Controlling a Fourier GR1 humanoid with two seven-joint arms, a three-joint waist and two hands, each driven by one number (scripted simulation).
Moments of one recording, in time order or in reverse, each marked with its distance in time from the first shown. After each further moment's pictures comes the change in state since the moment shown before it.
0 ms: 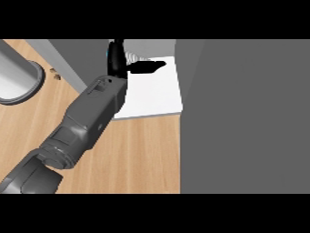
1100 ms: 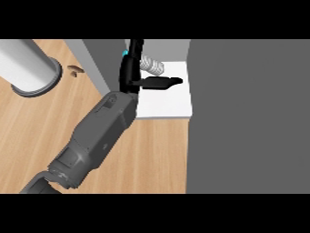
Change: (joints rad) left arm 0.200 -0.048 -0.040 -0.328 0.093 -0.190 -0.073; right arm -0.007 0.027 0.056 -0.007 -0.012 -0.037 0.072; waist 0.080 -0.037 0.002
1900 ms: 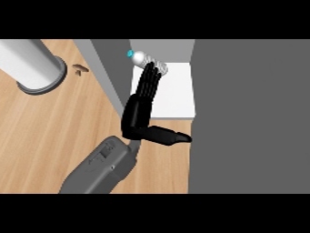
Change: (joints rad) left arm 0.440 0.035 -0.263 -0.636 0.044 -0.076 0.066; right arm 0.046 0.005 0.053 -0.011 0.024 -0.023 -0.018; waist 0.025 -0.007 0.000
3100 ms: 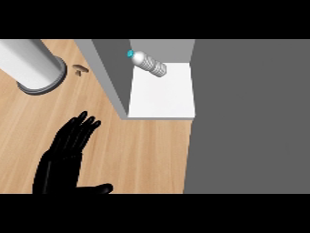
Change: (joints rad) left arm 0.609 0.385 0.036 -0.677 0.058 -0.053 0.052; right arm 0.042 -0.251 0.254 -0.075 0.172 0.254 -0.054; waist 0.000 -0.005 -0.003
